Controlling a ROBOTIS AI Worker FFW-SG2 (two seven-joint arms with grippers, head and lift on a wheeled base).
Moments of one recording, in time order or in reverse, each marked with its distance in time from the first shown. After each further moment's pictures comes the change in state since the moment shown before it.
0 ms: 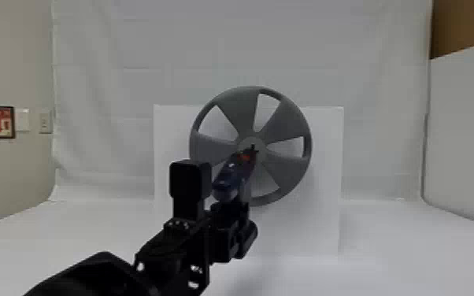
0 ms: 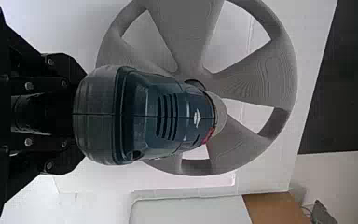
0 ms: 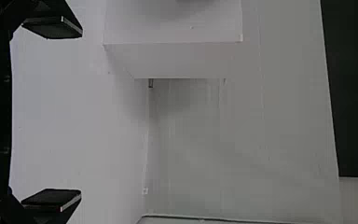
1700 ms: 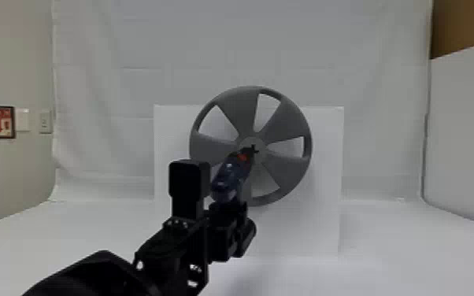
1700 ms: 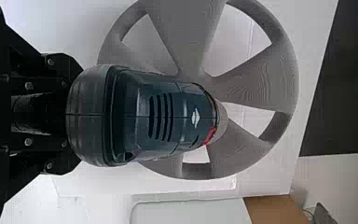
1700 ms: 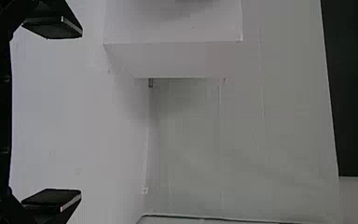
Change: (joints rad) left arm -0.004 0.000 0.002 0.006 -0.005 0.000 0.000; right arm 0.000 -0.002 -0.002 0.000 0.000 0.001 0.000
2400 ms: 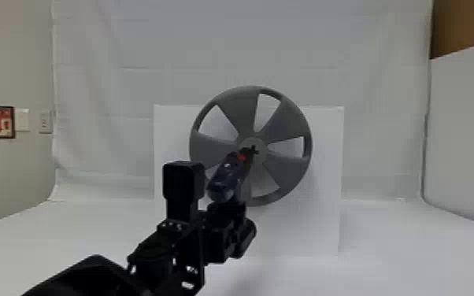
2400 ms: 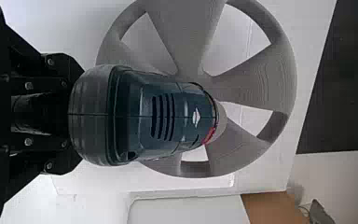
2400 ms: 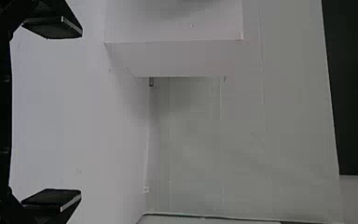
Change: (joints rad) left arm 0.025 0.000 0.024 -0.015 -0.005 -0.020 -0.053; right arm 0.005 0.001 -0.005 0.000 0.000 0.000 0.000
